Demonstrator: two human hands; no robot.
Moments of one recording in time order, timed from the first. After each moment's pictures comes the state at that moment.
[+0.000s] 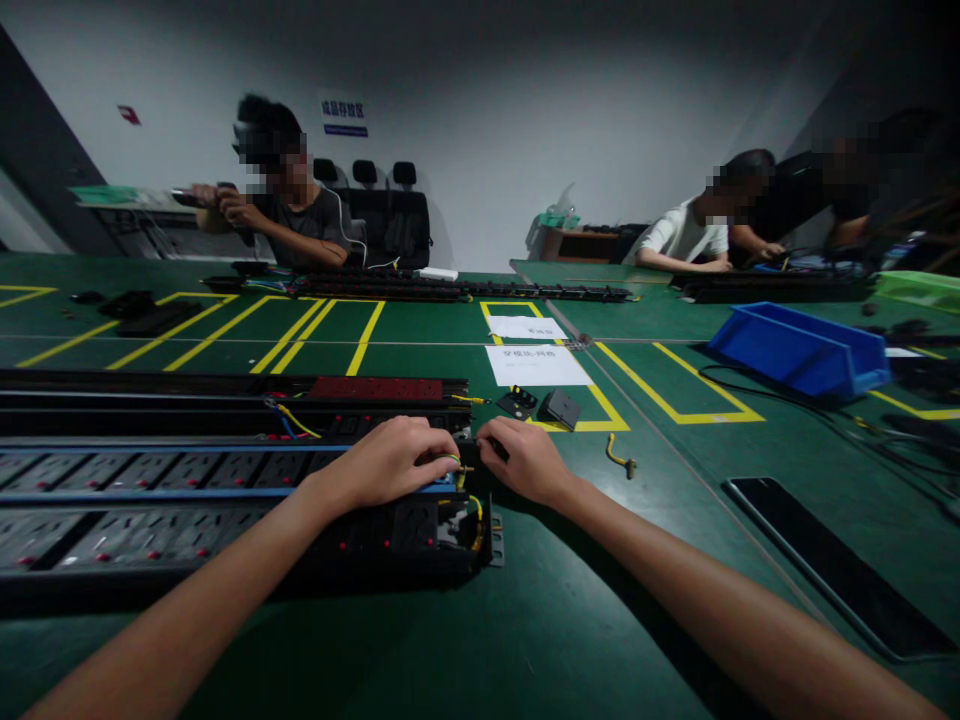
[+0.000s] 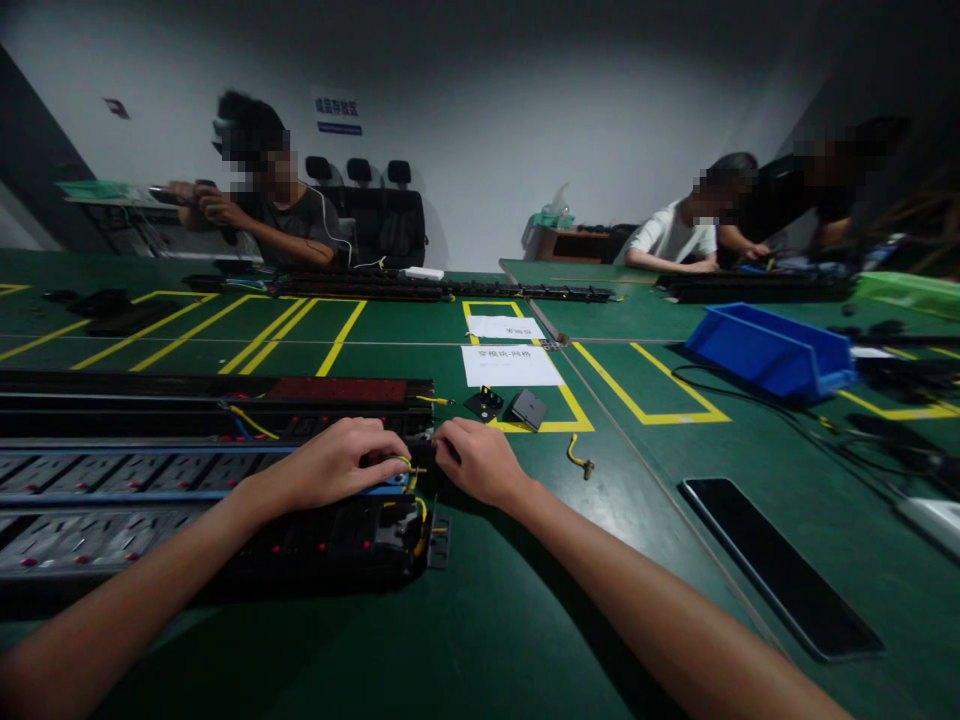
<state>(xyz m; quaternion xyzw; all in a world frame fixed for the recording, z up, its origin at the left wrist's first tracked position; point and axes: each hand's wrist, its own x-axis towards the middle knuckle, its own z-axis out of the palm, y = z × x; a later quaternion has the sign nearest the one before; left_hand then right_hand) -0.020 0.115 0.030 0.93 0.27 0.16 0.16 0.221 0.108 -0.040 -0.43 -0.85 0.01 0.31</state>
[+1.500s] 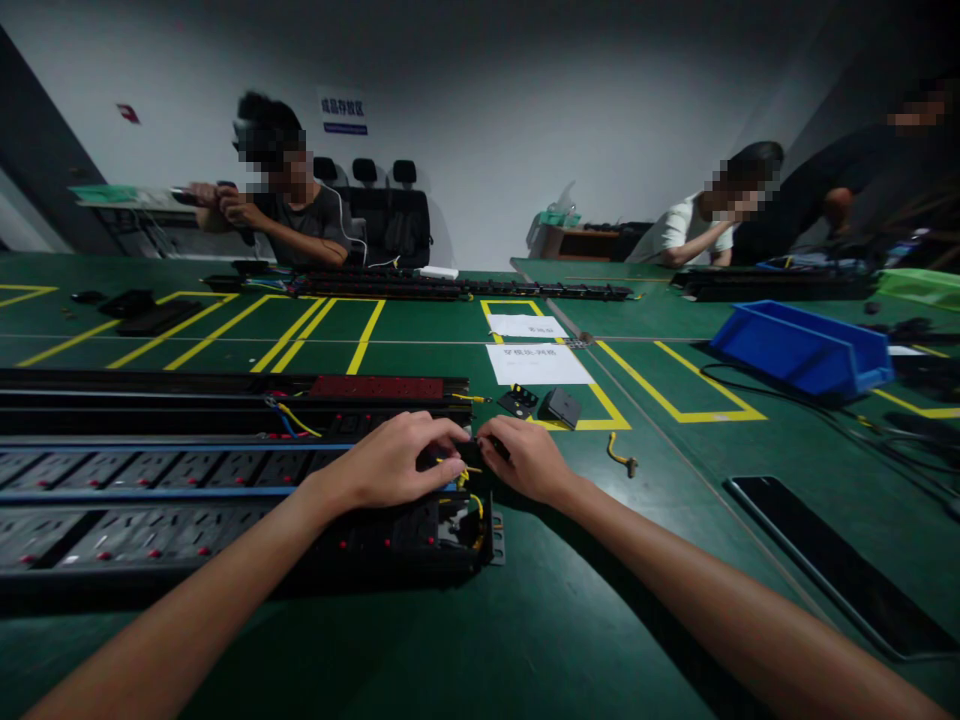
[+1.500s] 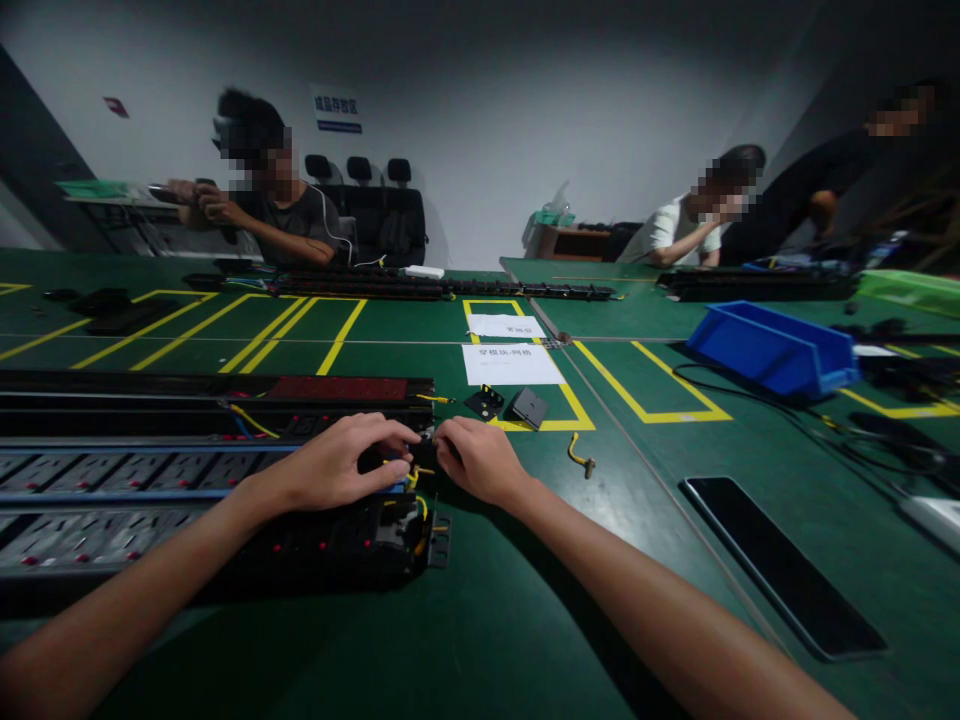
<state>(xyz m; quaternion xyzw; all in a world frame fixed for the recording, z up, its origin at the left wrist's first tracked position) -0.019 0.107 0.034 0.92 0.31 0.18 0.18 0.224 0.107 -0.040 -0.40 -0.86 0.02 0.32</state>
